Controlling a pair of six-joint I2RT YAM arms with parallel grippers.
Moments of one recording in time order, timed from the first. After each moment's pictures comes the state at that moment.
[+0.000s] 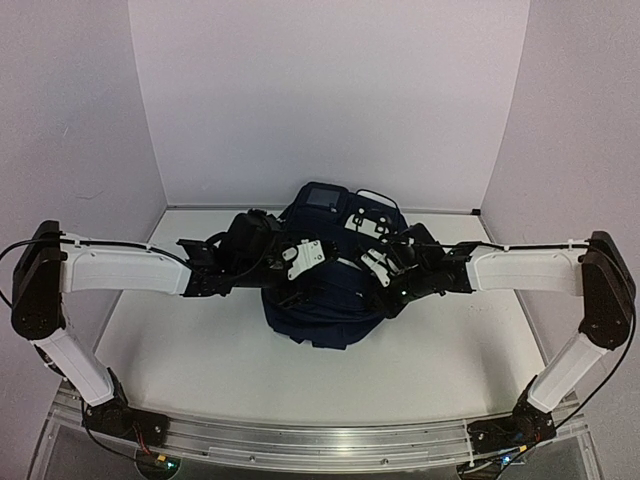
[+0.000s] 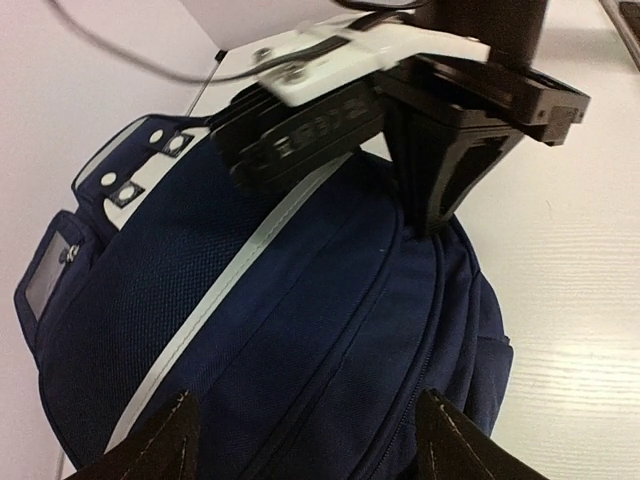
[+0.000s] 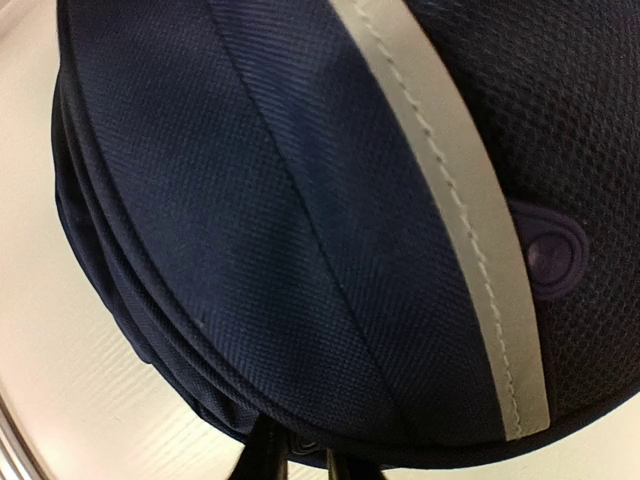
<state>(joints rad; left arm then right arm) -0.96 1.62 1.09 0.01 0.05 0.53 0.75 1.62 1.03 -0.33 -0.10 -0.09</state>
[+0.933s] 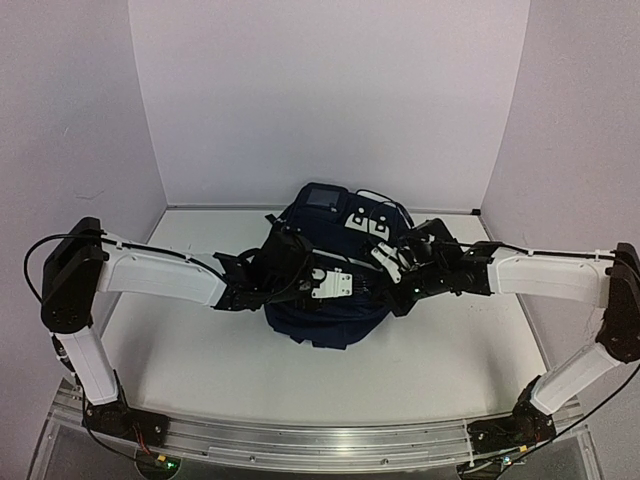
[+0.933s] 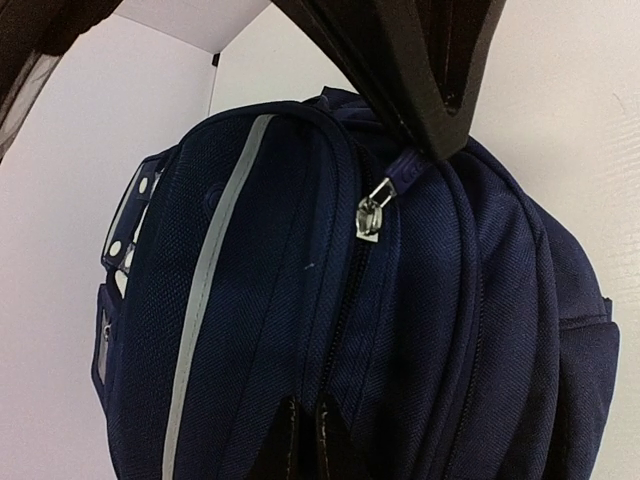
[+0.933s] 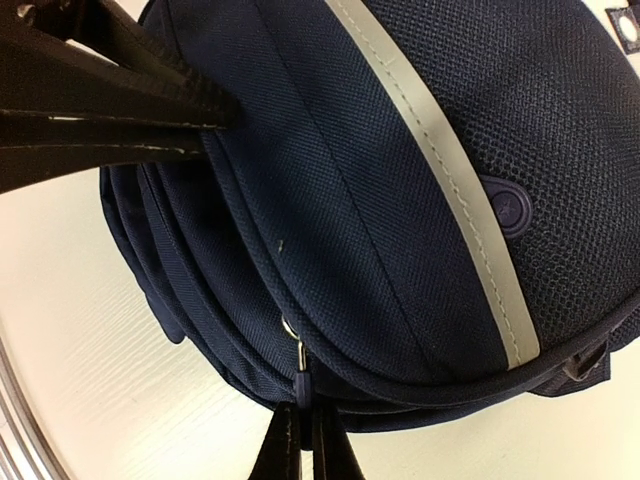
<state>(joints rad) -1.04 1.79 1.17 0.10 -0.17 0.92 0.74 1.49 0.99 -0.34 -0.13 -0.12</state>
